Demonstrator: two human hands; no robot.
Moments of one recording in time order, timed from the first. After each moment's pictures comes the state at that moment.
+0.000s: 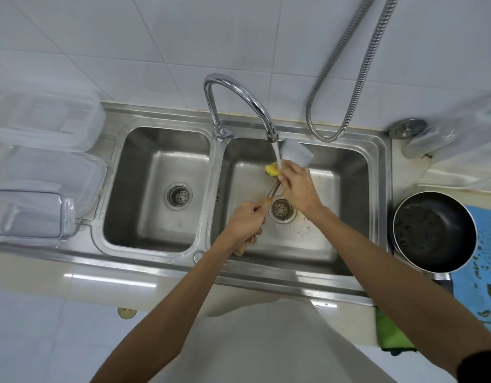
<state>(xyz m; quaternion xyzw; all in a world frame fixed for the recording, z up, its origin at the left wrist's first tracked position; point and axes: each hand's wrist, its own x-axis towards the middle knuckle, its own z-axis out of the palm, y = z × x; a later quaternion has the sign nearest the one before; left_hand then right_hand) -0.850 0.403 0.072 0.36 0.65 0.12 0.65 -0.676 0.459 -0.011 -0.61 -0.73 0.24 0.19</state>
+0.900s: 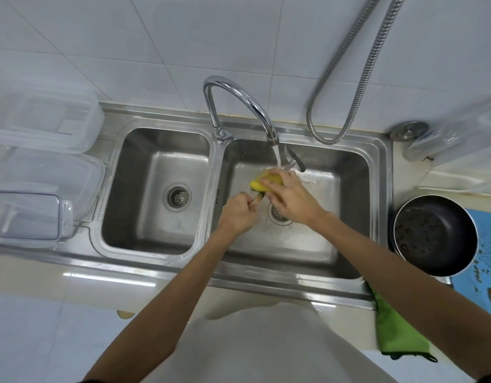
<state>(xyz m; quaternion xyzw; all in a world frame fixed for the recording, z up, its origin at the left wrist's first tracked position) -0.866 0.428 0.044 0.56 0.70 0.05 0.45 -0.679 0.450 -0.008 -0.48 -0.84 0.20 0.15</state>
